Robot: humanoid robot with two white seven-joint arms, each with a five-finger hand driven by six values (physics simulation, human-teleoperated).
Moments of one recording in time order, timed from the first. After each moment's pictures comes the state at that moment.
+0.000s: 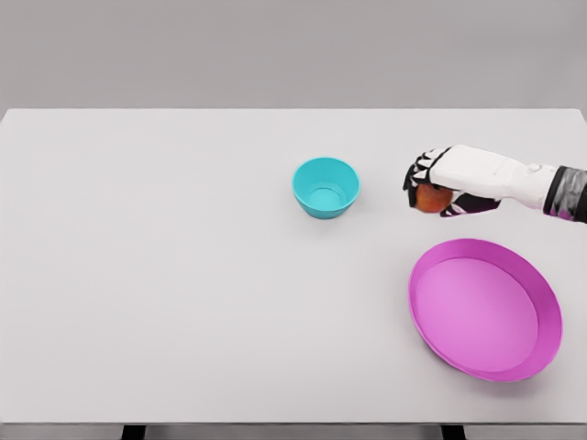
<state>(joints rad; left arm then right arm) 0.04 0.00 0.08 -0.08 -0.11 -0.02 0.02 -0.50 -0.73 0.38 -1.47 0.36 -0.61 0.61</state>
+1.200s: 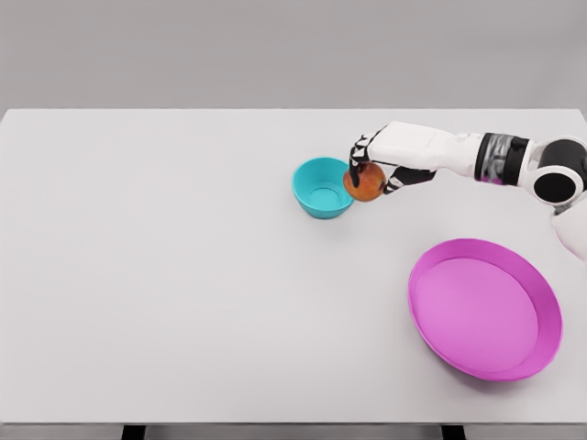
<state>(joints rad) 0.04 0.00 0.08 -0.08 -0.11 -0.02 0.02 -0.73 -0.57 0.57 -1.32 0.37 -0.61 0.61</state>
